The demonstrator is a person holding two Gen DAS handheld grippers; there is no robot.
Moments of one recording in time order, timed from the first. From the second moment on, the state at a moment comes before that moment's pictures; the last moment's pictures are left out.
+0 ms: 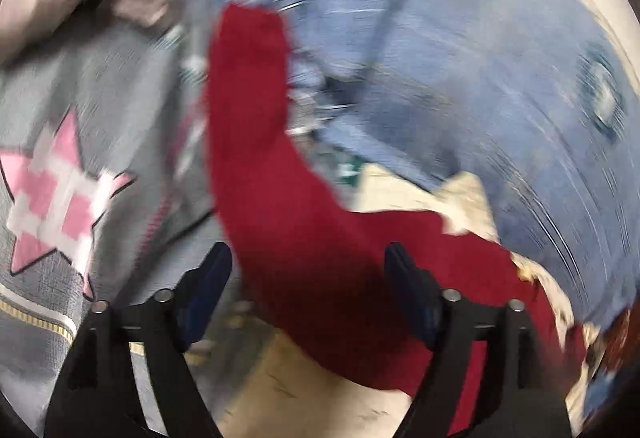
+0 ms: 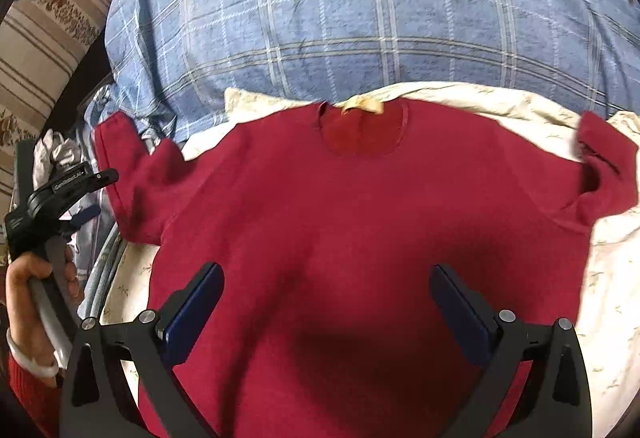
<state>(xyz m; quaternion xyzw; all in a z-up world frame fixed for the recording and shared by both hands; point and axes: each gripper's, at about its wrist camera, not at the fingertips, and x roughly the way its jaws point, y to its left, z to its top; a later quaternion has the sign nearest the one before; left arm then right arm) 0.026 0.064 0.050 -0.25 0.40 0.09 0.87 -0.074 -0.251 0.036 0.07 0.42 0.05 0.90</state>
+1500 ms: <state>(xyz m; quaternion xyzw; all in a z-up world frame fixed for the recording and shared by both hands) -0.072 -0.055 0.075 -0.01 0.42 -0.08 0.90 -0.053 -0.243 0.076 0.03 0.37 0.13 0.92</state>
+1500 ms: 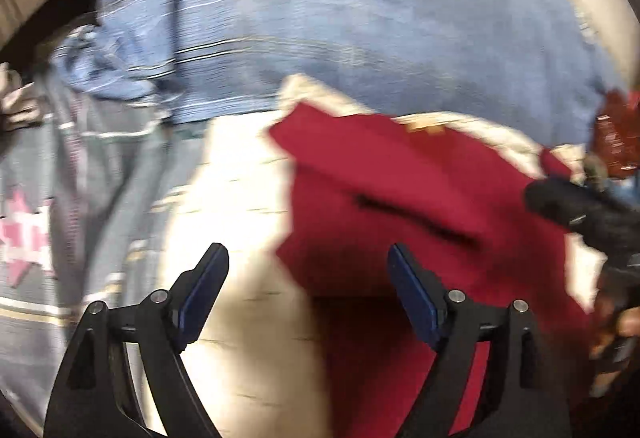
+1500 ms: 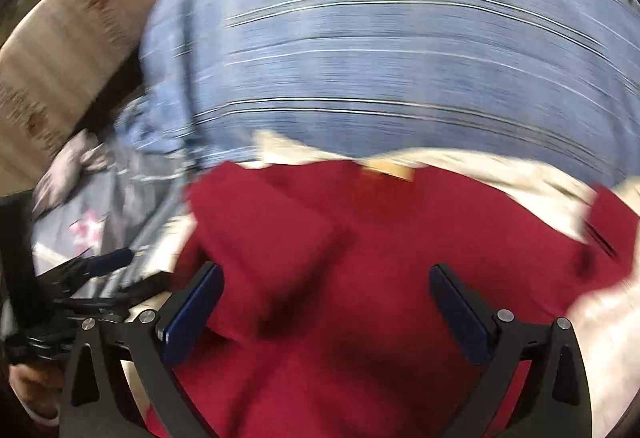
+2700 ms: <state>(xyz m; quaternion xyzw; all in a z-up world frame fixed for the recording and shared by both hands) -0.039 -0.066 0.036 0.03 0.45 -0.04 0.89 -0.048 -0.316 0.066 0.11 0.39 0.08 0.91</state>
